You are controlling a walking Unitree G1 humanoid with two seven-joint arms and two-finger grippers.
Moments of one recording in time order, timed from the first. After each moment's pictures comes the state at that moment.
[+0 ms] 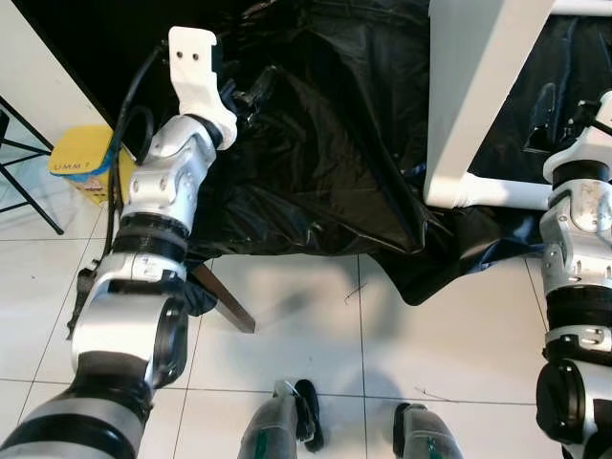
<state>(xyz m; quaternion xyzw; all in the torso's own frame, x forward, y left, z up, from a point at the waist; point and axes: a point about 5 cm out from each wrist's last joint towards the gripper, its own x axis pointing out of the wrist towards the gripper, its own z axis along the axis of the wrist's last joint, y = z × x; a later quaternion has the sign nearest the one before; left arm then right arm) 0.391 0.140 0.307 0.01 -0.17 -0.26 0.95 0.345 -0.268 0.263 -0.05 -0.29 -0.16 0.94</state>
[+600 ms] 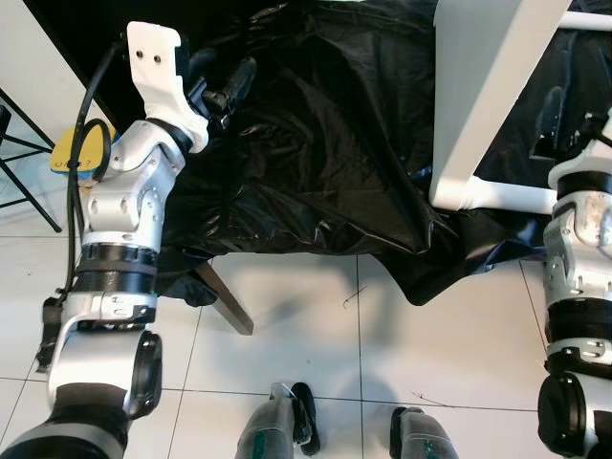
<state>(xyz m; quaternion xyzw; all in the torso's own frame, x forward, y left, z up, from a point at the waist) 0.363 0.163 0.312 0.05 -0.20 -0.28 0.94 0.333 -0.275 0.251 -0.06 -0.30 -0.18 0.94</state>
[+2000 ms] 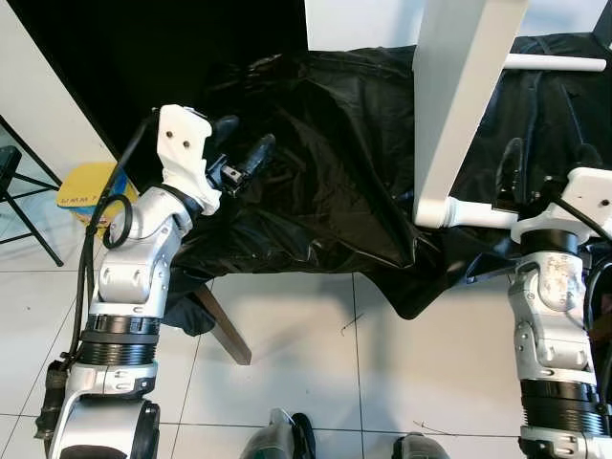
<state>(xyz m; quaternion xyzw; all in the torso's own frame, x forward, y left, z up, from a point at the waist) 0.330 0.150 0.260 0.11 -0.17 -0.29 0.93 0.287 -0.217 0.222 -0.04 -0.28 -0.13 0.95</state>
